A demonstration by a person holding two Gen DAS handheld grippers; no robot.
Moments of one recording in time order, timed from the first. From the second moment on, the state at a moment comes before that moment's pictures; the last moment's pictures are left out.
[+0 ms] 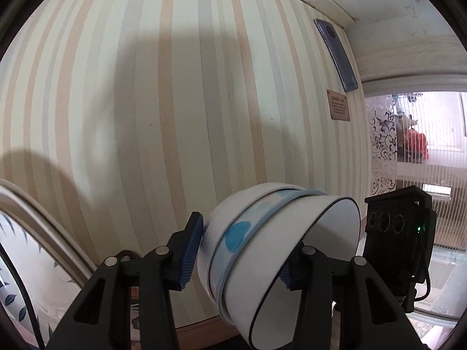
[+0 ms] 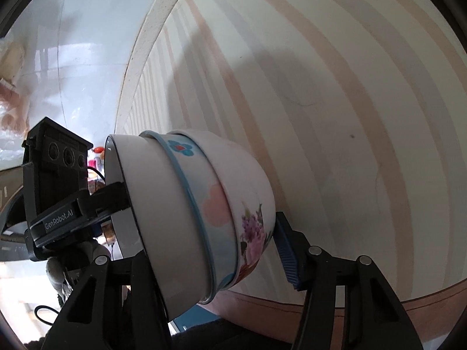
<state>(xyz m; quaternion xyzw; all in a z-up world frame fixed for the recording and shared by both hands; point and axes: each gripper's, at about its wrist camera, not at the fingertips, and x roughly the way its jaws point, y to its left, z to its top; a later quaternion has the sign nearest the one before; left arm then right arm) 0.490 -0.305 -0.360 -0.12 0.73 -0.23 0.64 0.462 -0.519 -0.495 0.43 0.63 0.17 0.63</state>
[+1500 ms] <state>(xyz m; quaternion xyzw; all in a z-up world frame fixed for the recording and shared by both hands) 0.479 -0.065 -0.336 -0.23 0.69 -0.09 0.68 0.506 -0.265 -0.462 0.31 0.69 0.29 0.59</state>
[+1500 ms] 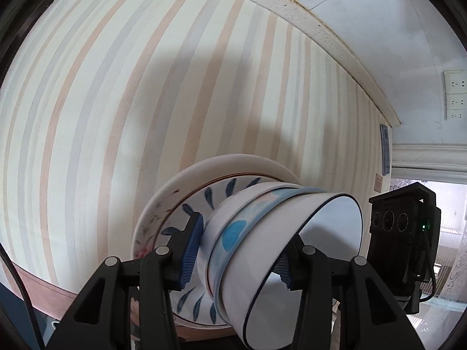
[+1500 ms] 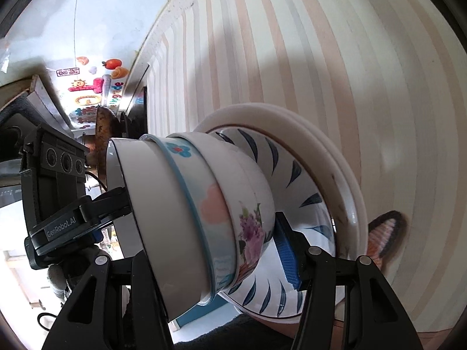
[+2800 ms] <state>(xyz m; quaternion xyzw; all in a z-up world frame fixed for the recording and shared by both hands) 0.375 -0.041 -0.201 -0.02 0.52 -0.05 0.85 0.389 -0.256 -0.257 0.13 0.52 0.12 0.83</state>
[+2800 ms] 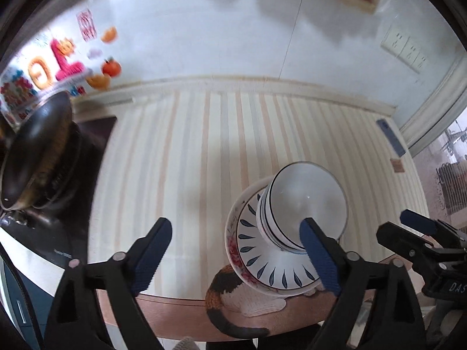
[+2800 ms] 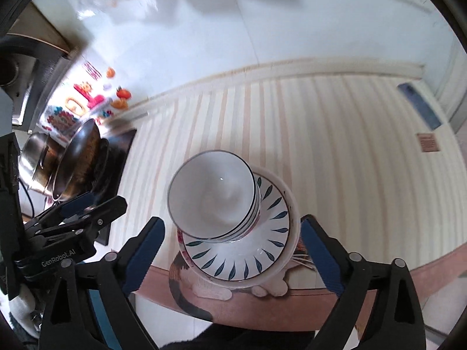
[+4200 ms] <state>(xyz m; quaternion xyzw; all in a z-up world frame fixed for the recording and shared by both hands) 0.070 -0.020 -0.042 0.00 0.32 0.03 0.95 0.054 -0.235 -0.067 0.04 0.34 0.06 0.94</state>
